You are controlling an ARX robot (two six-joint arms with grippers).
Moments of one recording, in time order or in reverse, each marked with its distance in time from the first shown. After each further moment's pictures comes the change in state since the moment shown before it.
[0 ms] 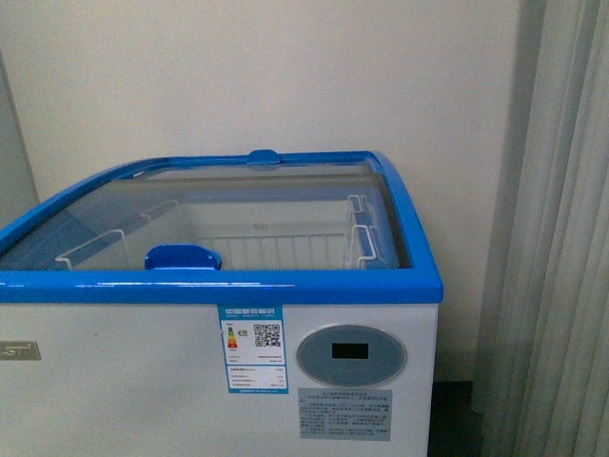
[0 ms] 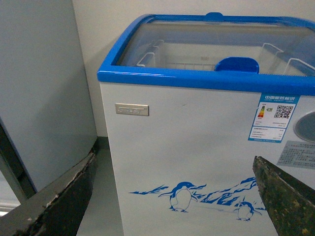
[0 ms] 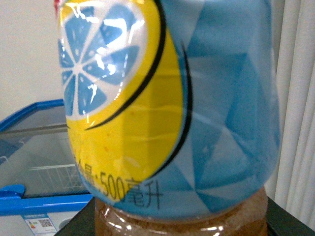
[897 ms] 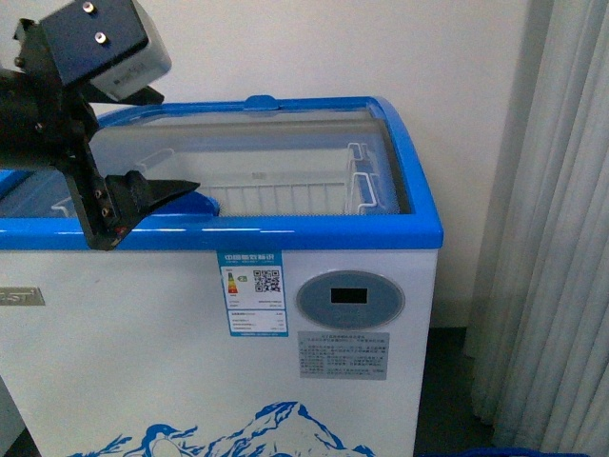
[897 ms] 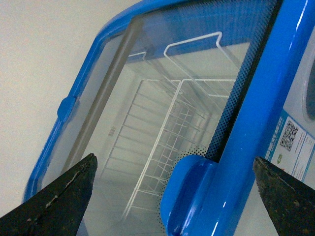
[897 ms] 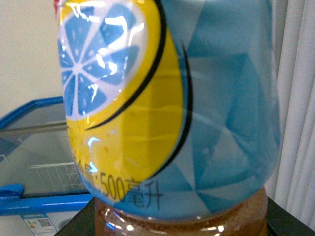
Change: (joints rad) left arm -0.115 1.682 1.093 0.322 0.530 1.155; right arm -0.001 0.001 0.000 0.000 -0.002 0.000
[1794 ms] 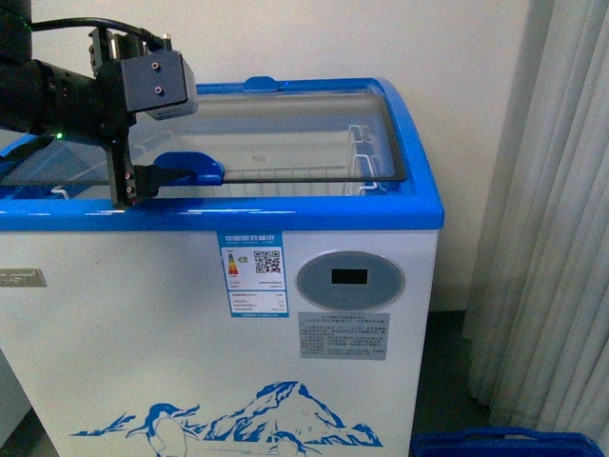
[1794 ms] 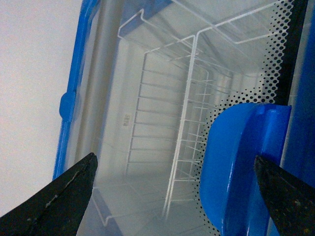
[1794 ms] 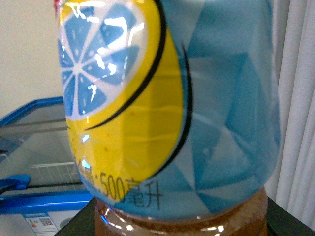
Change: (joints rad) left arm 0.059 0.385 0.500 -0.191 -0.033 0.289; right arm 0.000 0.000 0.000 0.000 0.000 0.000
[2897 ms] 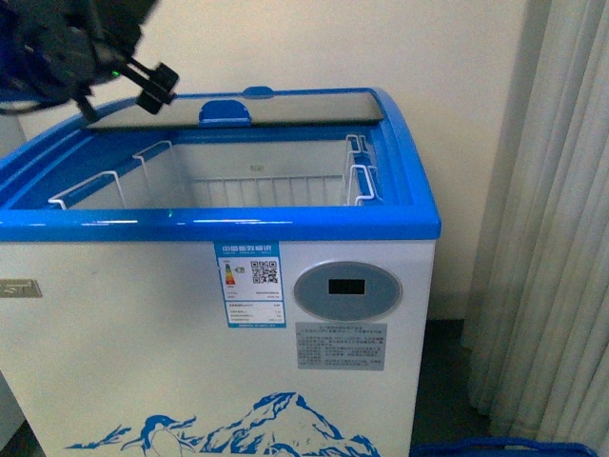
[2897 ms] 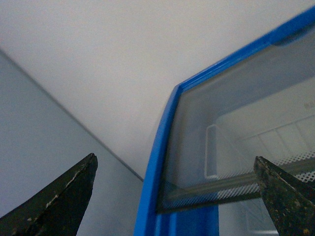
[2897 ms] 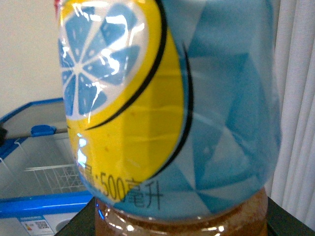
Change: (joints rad) left arm -0.020 0.209 0.444 0.232 -0.708 -0.824; right arm -0.002 0.000 0.000 0.000 0.004 0.003
